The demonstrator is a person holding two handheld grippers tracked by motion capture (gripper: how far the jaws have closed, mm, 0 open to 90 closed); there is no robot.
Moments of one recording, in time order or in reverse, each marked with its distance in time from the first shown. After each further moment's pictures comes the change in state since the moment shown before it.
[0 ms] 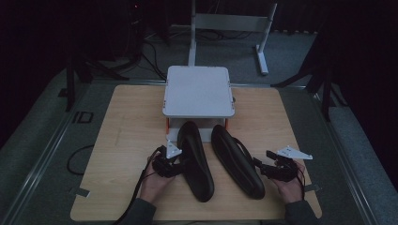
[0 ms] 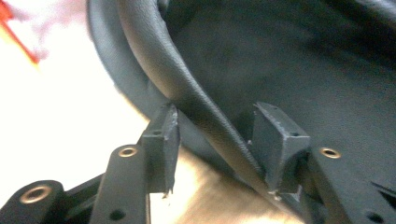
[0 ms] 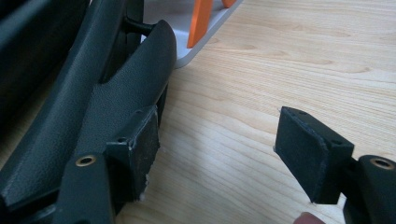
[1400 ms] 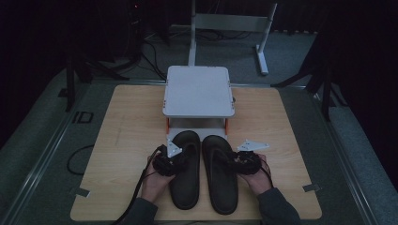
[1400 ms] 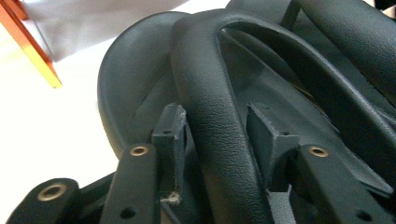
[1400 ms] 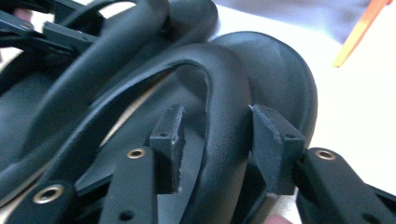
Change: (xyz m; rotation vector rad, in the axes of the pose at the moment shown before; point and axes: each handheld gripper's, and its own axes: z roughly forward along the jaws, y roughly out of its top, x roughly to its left) left arm -0.002 0.005 0.005 -0.003 0.041 -0.004; right arm 0.071 0.027 0.072 0.111 0.212 -0.131
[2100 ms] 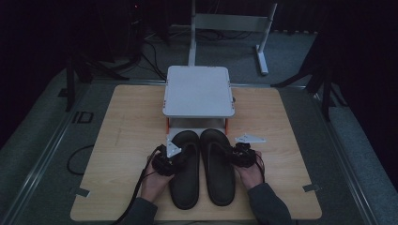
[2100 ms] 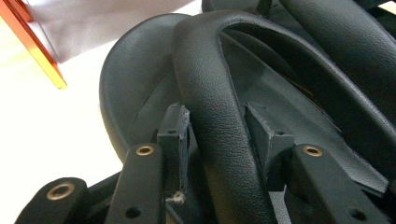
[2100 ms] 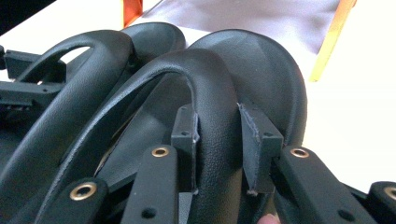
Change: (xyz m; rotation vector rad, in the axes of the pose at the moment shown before) left arm 0.001 0.000 -0.001 -0.002 0.007 0.009; right arm -0.003 0.015 0.018 -0.041 -0.082 0.148
